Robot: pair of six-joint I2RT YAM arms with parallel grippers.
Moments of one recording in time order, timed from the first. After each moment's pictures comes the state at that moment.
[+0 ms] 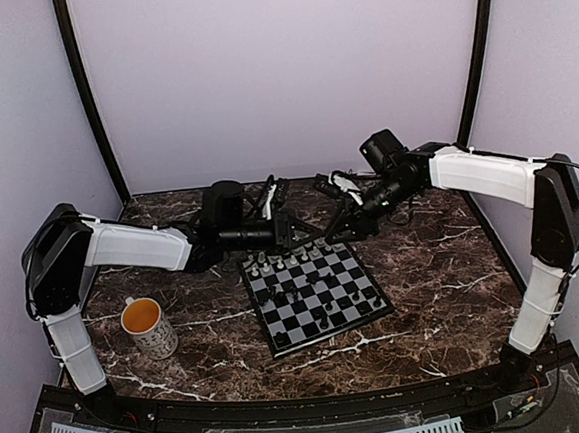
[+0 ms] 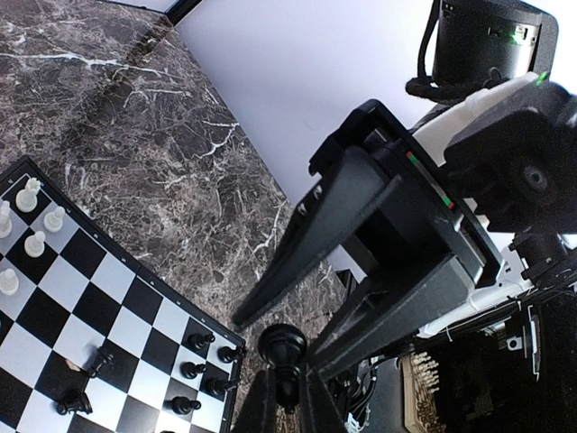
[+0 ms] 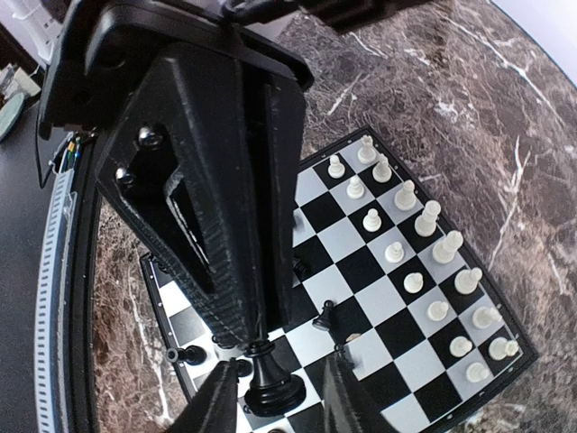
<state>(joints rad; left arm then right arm) -0.77 1.85 1.13 0.45 0.62 -0.80 0.58 1.78 1.47 -0.69 -0.74 -0.55</state>
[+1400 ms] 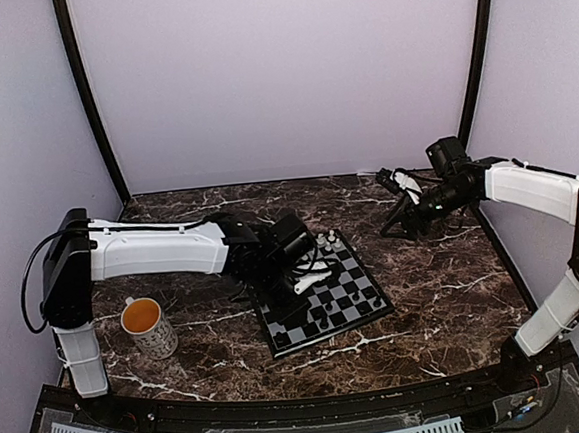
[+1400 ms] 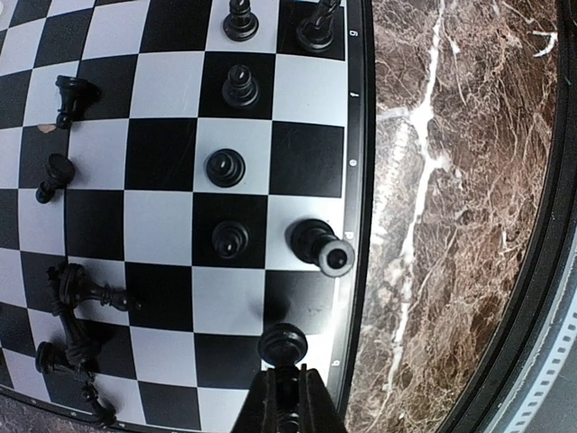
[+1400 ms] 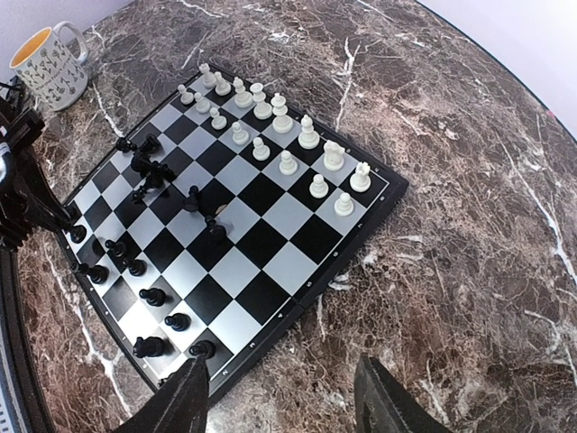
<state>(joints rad) -1.05 1.92 1.47 -0.77 0.14 0.08 0.30 1.52 1.13 -0.58 -0.63 -0.54</state>
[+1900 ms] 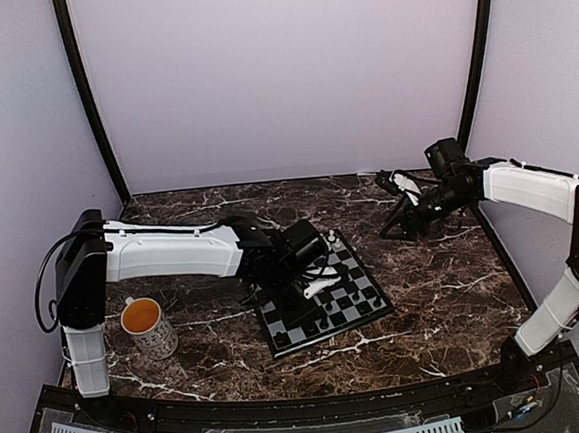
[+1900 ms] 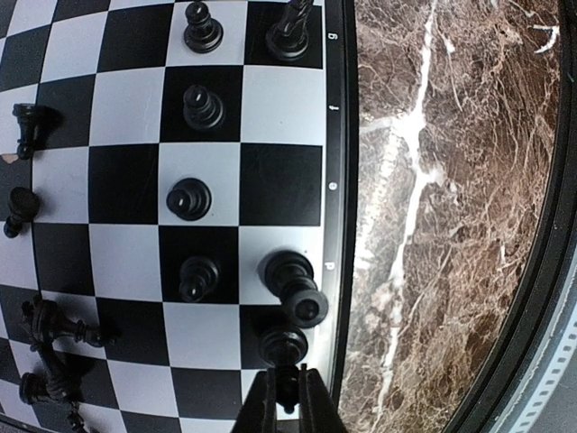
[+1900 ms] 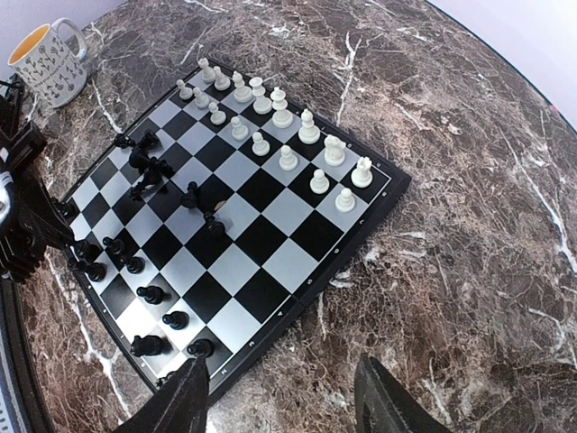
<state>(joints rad) -1.08 1.99 1.53 -0.78 0.14 0.08 0.30 1.53 1.13 -0.58 -0.63 -0.54</state>
